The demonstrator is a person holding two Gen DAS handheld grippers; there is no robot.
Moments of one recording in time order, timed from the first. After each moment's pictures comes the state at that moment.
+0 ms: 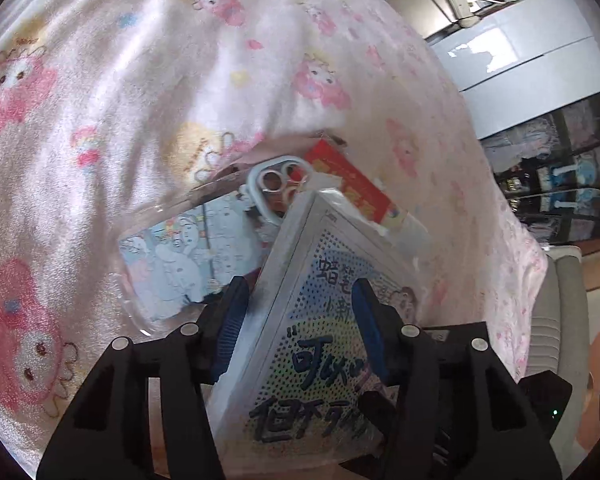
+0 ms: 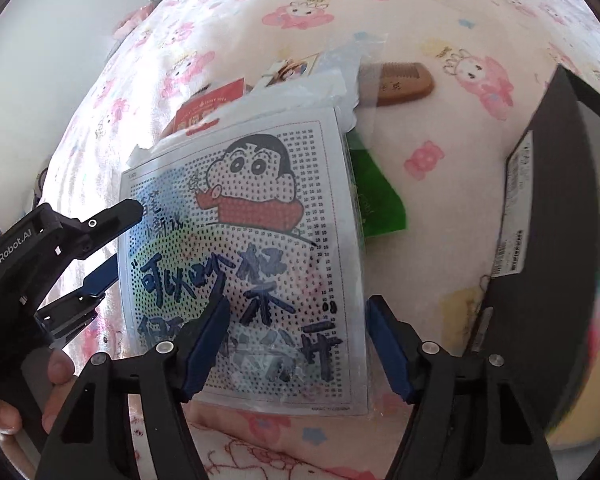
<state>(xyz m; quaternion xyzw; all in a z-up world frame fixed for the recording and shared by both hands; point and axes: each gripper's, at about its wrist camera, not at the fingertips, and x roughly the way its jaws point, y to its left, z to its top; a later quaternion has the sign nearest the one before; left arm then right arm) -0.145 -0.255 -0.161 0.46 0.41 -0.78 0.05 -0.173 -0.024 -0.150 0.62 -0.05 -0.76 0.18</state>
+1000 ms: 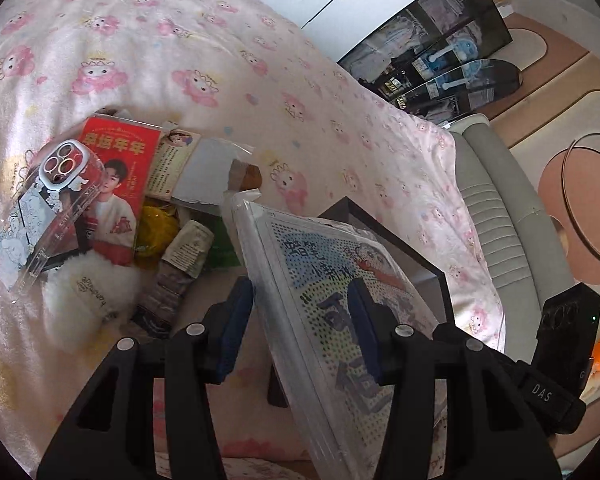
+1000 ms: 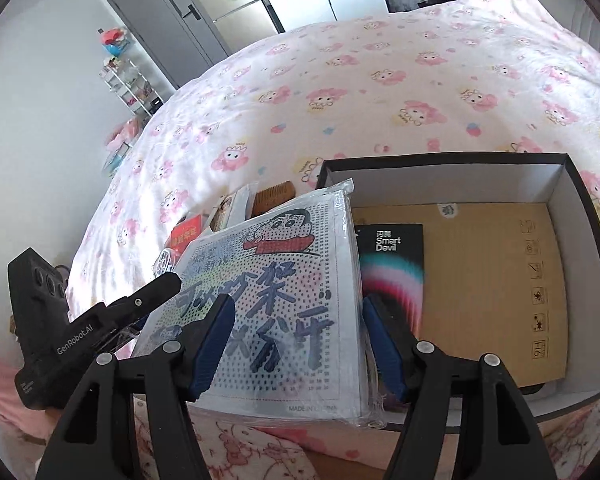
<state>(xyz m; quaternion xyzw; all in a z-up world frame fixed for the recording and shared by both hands) -0.125 -0.124 -0.089 0.45 0.30 -0.82 -0.19 -0.109 0.138 -0.036 0.49 -0.15 -0.85 0.12</state>
